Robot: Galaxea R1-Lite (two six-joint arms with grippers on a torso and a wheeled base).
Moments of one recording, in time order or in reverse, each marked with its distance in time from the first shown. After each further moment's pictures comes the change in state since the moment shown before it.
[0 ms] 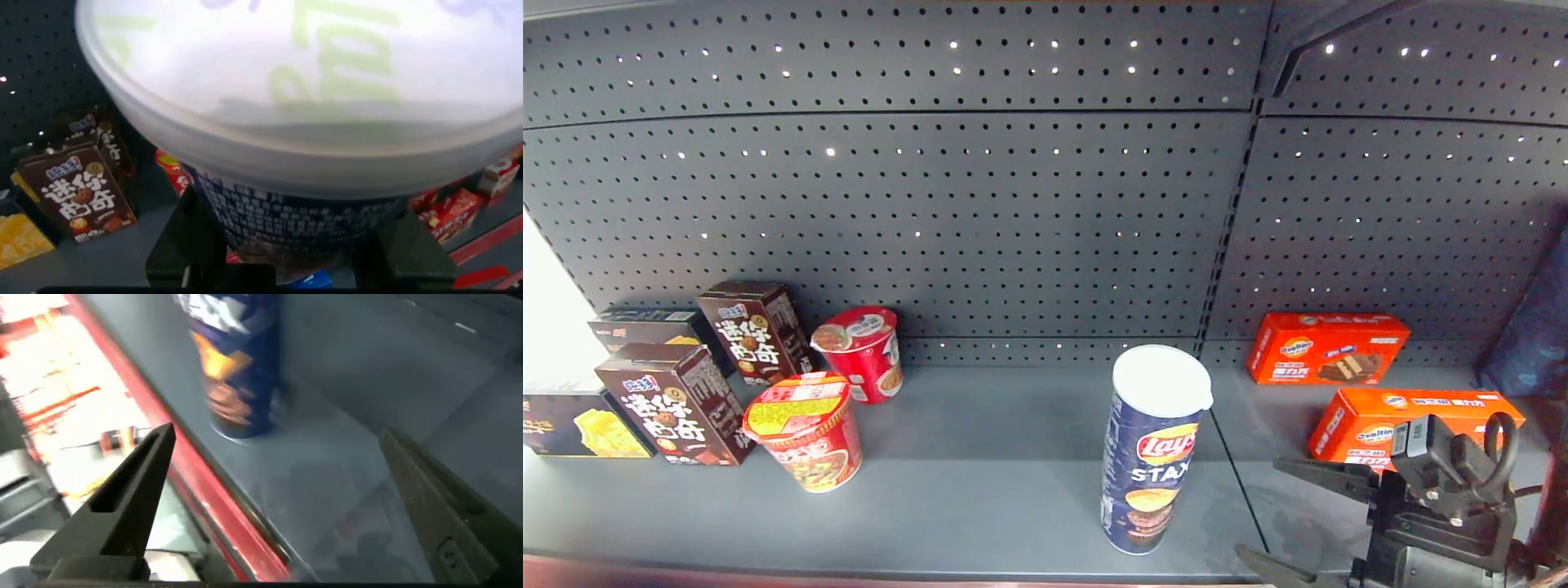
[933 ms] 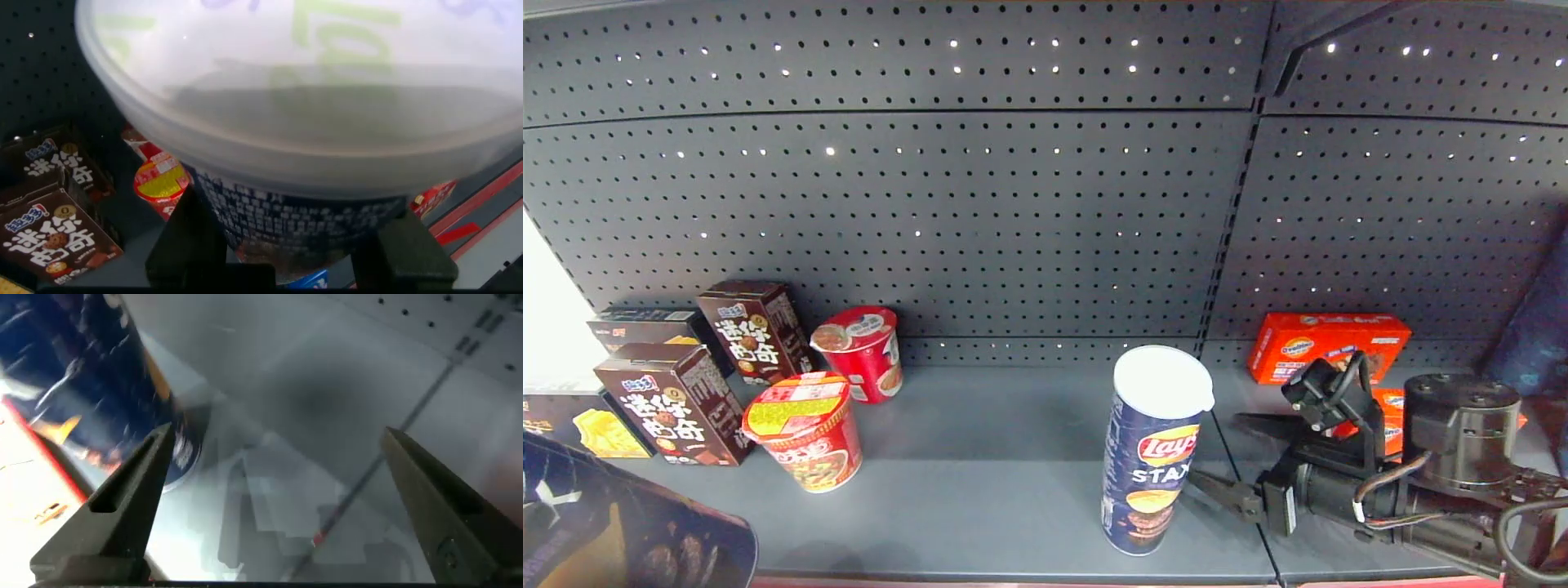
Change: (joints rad) left arm 0.000 0.310 -0.101 -0.082 -0.082 0.051; right arm -0.034 0.260 -0.241 0.041 -0.094 -0.003
